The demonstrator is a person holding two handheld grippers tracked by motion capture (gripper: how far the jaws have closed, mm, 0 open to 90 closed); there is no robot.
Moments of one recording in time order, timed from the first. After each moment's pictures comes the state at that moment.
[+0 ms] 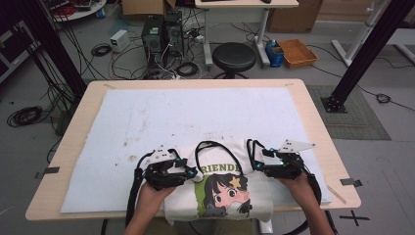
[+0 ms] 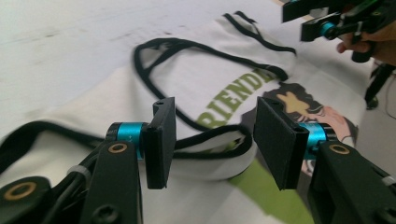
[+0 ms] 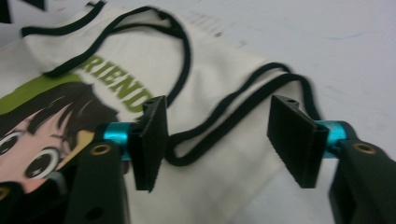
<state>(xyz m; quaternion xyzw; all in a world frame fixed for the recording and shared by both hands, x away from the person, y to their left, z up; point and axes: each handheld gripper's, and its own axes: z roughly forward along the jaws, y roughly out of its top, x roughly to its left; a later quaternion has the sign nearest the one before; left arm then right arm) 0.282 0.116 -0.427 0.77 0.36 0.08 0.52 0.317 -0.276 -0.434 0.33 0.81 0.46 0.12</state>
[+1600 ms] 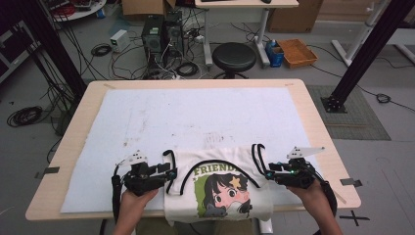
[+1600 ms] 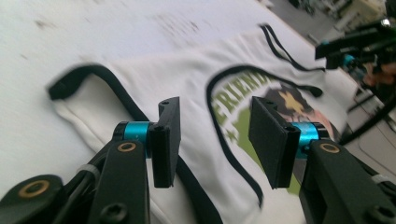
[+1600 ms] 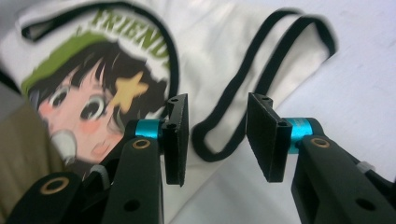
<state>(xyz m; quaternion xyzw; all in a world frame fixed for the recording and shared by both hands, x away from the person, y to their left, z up) 0.270 0.177 -0.431 0.71 0.44 0.06 0.54 0.289 -0.295 -0.419 0.39 0.82 0.41 0.07</state>
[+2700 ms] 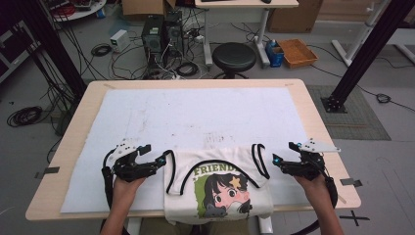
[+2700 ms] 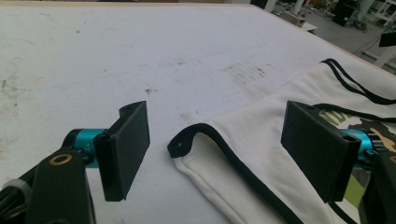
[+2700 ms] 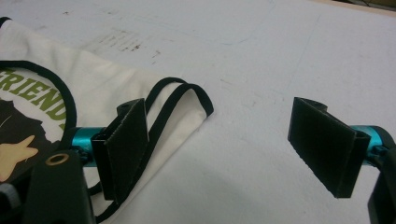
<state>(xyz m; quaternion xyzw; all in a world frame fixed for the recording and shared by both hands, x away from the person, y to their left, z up) 0.293 0.206 -0.429 0.70 0.43 0.17 0.54 0.305 -0.320 -0.420 0.41 0.76 0.44 0.22</state>
